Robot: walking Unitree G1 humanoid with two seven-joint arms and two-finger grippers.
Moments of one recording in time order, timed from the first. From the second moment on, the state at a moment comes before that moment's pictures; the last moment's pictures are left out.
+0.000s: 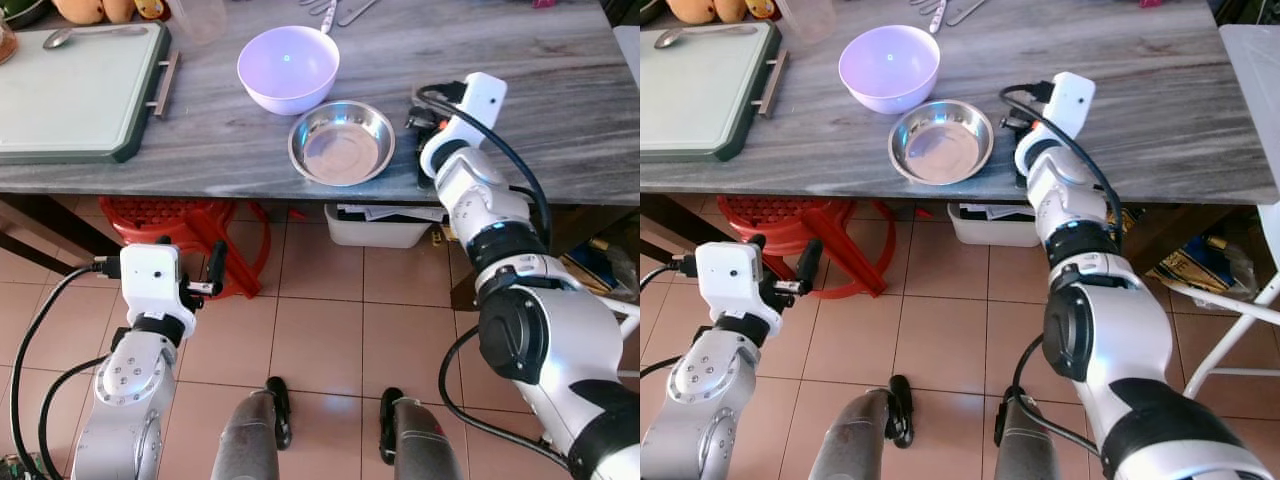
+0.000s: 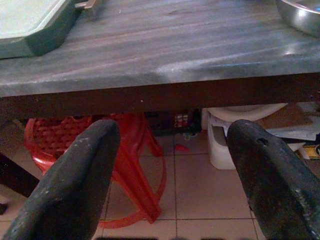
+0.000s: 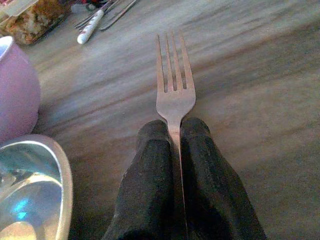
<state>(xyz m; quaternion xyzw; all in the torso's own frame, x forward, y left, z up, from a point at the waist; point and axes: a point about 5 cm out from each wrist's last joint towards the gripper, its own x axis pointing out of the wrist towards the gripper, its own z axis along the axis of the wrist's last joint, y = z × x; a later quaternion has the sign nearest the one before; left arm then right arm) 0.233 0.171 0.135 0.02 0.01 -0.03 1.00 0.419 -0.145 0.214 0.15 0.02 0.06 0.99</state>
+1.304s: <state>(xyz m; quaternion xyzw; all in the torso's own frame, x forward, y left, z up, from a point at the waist) 0.237 0.168 0.139 0.01 0.00 -0.04 1.00 0.419 -0.152 0.215 0.11 0.01 0.06 0.99</state>
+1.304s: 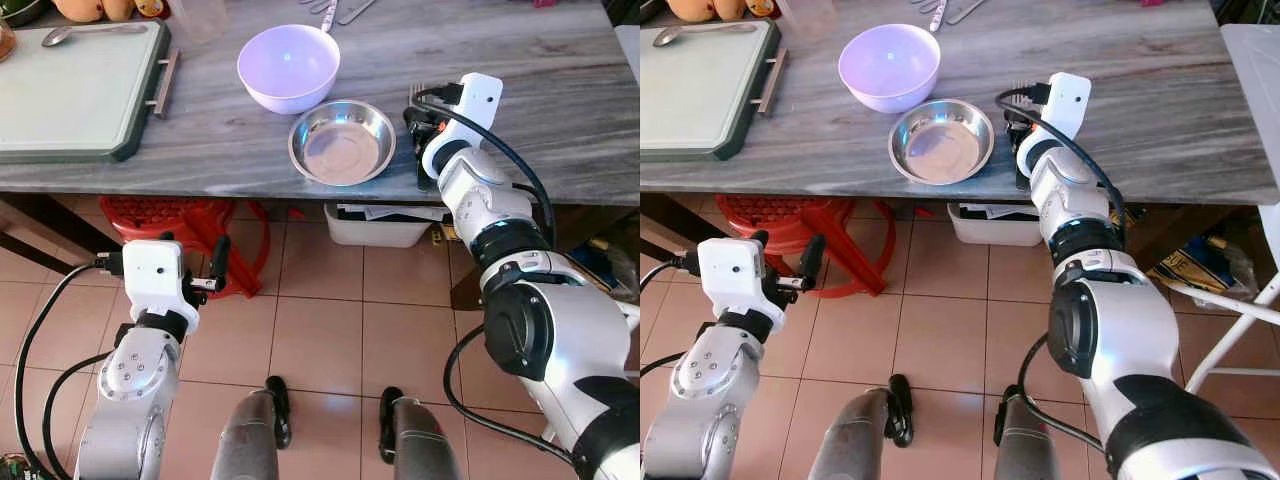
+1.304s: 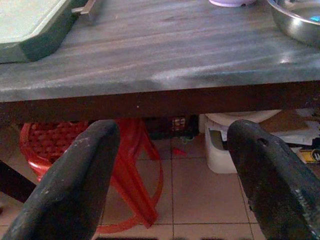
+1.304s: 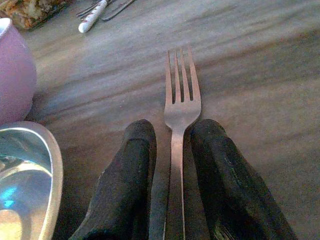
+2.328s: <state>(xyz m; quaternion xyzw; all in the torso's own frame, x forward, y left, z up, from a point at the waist) 0.239 0.165 0.140 0.01 -0.01 -0.04 1.00 0.413 -0.190 0.214 0.07 0.00 -0.01 1.00</state>
